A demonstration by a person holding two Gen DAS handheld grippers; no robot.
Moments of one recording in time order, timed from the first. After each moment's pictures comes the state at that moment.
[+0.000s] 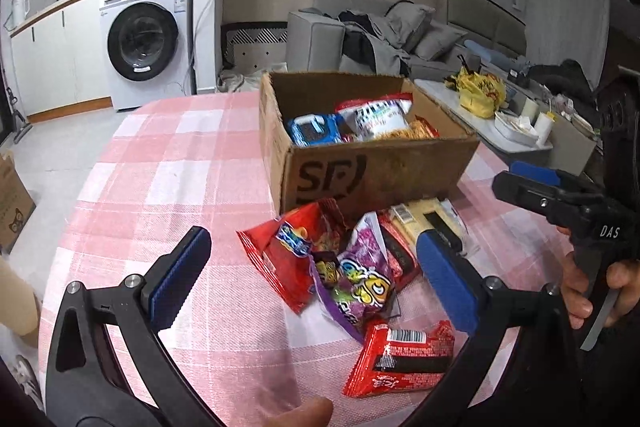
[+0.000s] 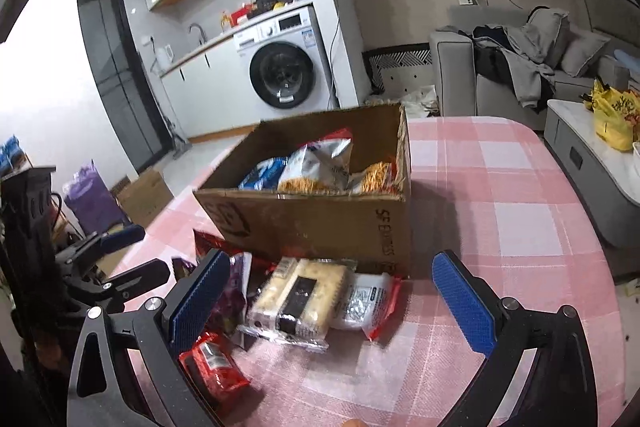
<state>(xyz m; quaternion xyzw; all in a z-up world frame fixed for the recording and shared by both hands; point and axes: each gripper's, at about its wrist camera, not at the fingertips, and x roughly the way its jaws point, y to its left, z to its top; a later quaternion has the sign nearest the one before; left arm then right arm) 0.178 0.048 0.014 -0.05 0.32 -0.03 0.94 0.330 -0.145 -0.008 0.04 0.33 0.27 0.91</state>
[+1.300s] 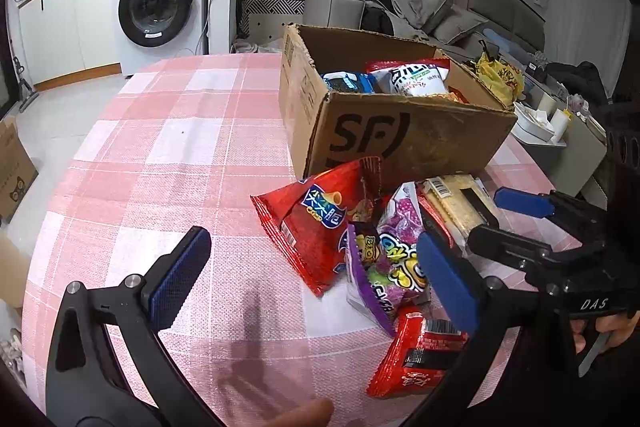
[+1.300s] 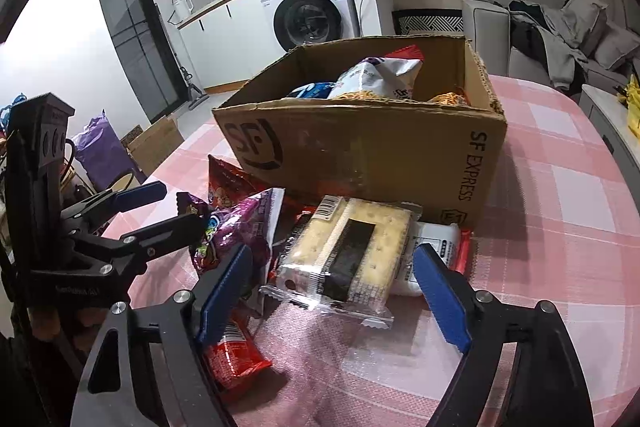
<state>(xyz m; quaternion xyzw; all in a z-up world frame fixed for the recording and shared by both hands) 0.203 0.063 -0.030 -0.08 0.37 0.00 0.93 0.328 -0.092 -0.059 -0.01 0.38 0.31 0.87</state>
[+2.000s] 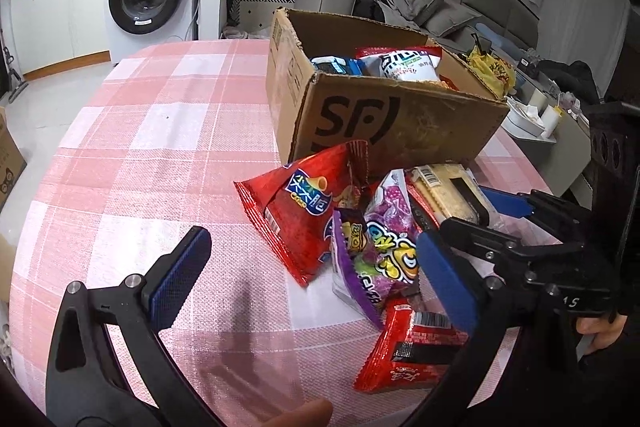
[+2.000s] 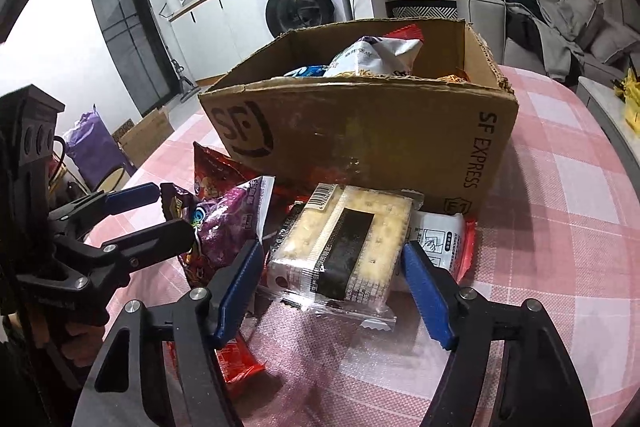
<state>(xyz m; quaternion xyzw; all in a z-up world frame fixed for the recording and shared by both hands) 0.204 0.059 -0.040 -0.09 0.38 -0.03 0.92 0.333 -0.085 -0.071 -0.01 0.40 0.29 0.87</state>
